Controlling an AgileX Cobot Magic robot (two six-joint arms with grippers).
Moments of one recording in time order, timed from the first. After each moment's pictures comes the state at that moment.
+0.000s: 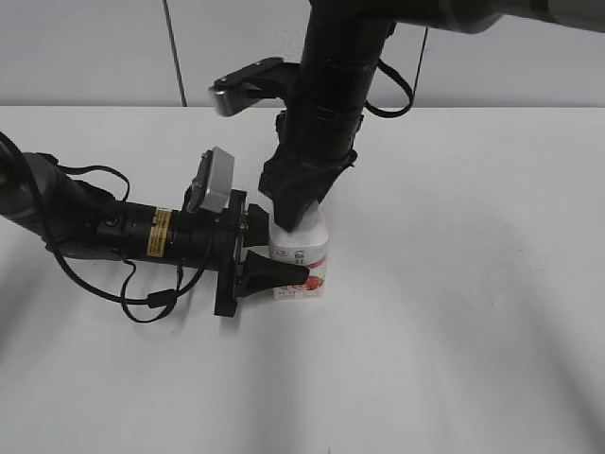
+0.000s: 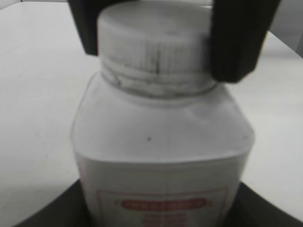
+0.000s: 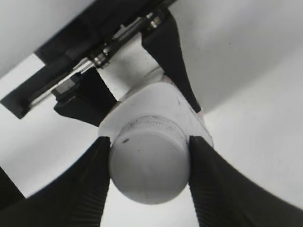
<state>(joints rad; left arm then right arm) -0.26 2.35 -1.15 1.51 -1.20 -0.49 0.63 2.17 -1.85 0.23 1.22 -0.47</state>
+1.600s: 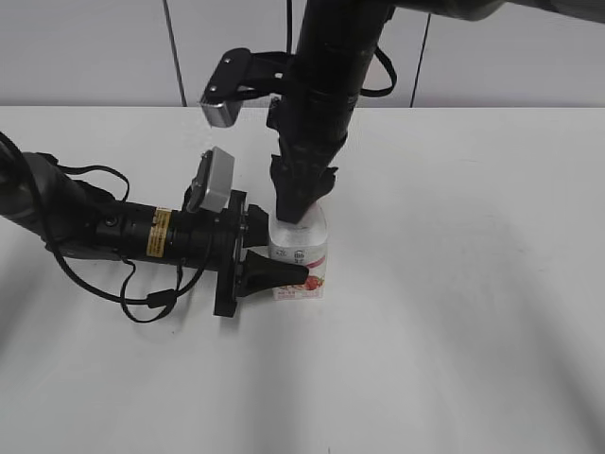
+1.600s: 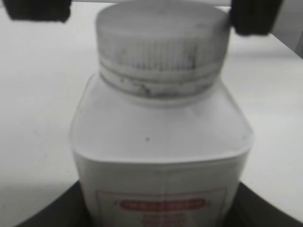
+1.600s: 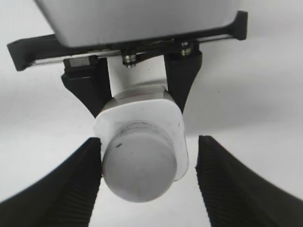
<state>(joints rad) -0.26 2.35 -1.15 1.51 -1.20 -0.49 0.63 2.17 -1.89 0.23 1.22 -0.96</state>
